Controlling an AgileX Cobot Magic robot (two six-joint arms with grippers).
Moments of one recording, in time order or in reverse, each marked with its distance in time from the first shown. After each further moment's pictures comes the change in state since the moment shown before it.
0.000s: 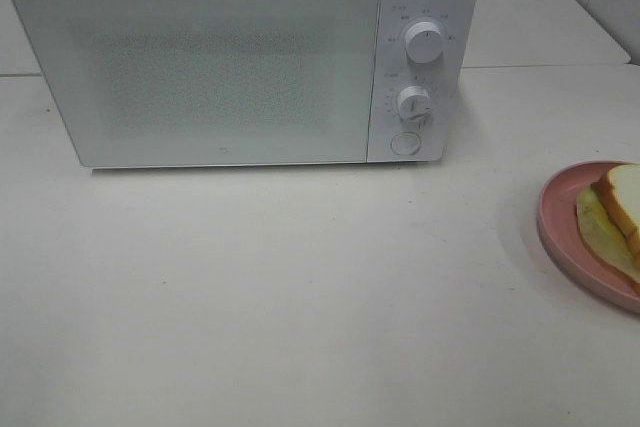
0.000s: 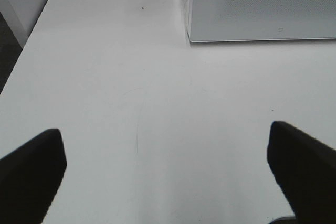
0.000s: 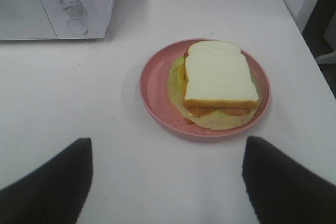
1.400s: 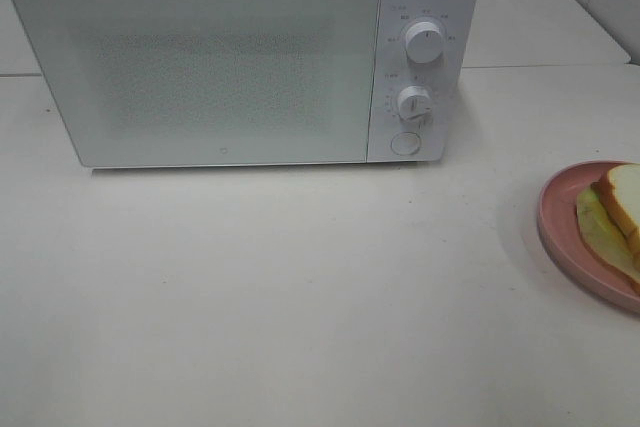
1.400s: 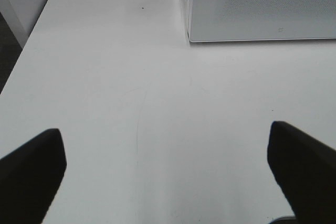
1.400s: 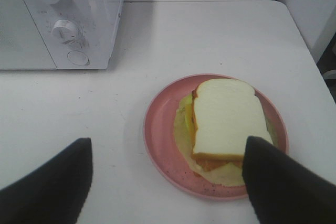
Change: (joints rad) left arm 0.000 0.000 0.000 0.000 0.000 0.000; right arm 0.000 0.367 0.011 0.000 -0.373 0.000
